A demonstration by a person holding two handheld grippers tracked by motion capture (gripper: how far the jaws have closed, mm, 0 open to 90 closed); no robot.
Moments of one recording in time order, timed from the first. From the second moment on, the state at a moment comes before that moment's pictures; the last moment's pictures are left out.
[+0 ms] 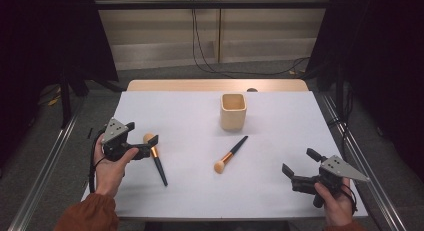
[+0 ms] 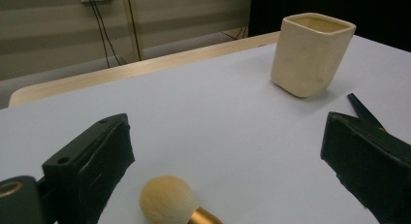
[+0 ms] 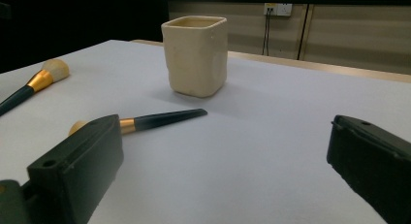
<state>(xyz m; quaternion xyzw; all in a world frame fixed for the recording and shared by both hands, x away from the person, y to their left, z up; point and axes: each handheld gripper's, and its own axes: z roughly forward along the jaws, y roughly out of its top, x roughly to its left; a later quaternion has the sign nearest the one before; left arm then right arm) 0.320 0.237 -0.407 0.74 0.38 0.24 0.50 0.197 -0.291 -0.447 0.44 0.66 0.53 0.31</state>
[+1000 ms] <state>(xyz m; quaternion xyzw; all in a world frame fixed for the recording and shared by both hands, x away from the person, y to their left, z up) 0.341 0.225 -0.410 0.82 0.50 0.11 0.28 0.197 -0.290 -0.448 0.44 0.66 0.52 0.30</state>
